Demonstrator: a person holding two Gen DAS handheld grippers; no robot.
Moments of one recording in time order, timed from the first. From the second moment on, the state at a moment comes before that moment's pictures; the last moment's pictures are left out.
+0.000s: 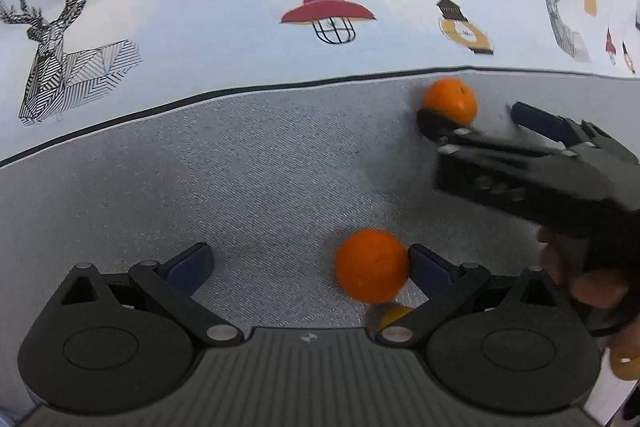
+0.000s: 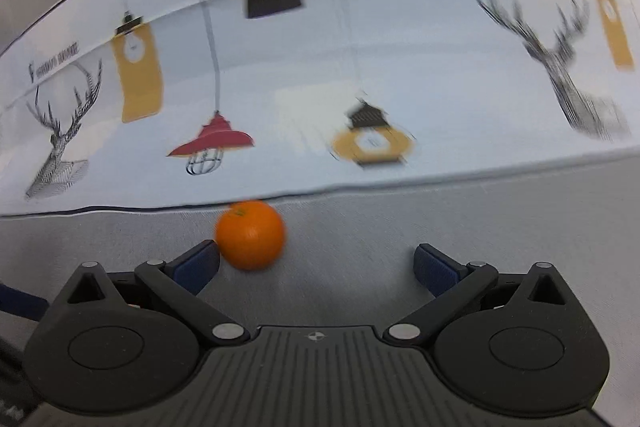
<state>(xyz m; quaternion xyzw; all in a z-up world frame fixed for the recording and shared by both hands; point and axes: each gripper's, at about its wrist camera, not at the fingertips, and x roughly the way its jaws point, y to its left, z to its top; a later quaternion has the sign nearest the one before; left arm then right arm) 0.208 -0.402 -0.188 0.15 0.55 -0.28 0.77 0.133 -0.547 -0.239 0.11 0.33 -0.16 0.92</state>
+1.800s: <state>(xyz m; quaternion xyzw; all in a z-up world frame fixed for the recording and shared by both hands) -0.036 0.042 0.021 0.05 0.45 -0.15 0.88 -0.132 -0.104 -0.033 0.08 0.30 0.03 0.95</state>
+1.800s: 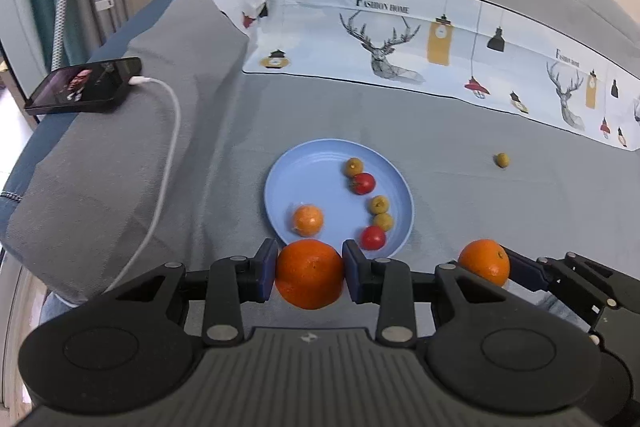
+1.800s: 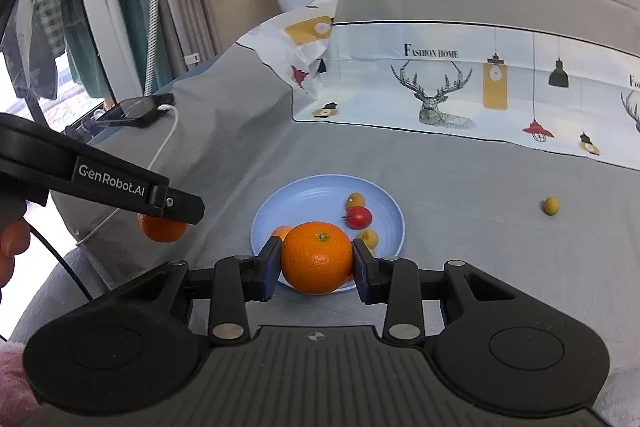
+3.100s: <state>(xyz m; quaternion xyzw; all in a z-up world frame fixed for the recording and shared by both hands) 0.128 -0.027 -0.092 0.11 0.52 -0.13 0.84 0.027 -0.122 -0.115 0.04 0.39 0.03 0.92</state>
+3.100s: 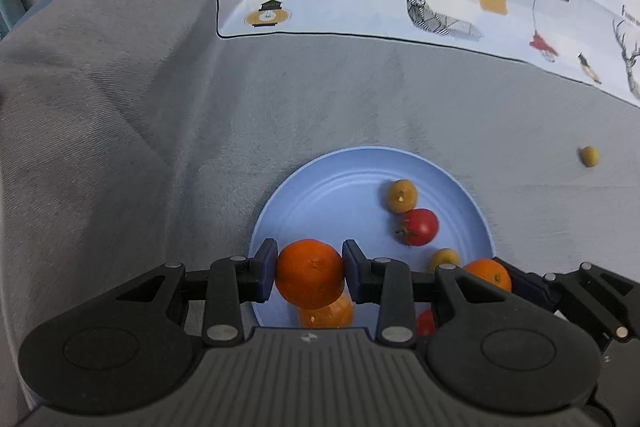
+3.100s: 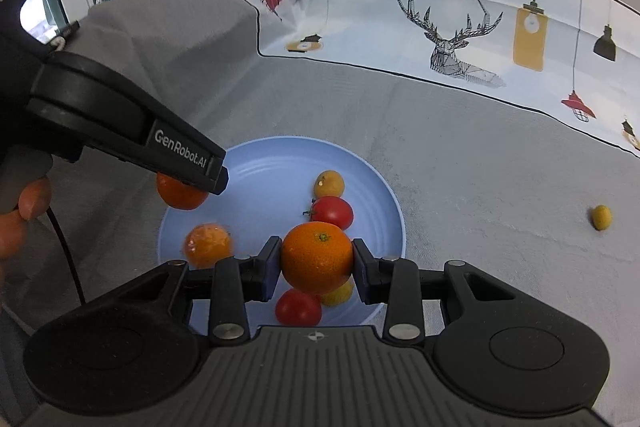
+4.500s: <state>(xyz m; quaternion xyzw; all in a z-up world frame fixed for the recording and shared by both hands) -0.054 0.023 -0.021 0.14 0.45 -0.11 0.88 -0.146 -0.098 -0.062 0.03 0.31 -0.06 0.95</state>
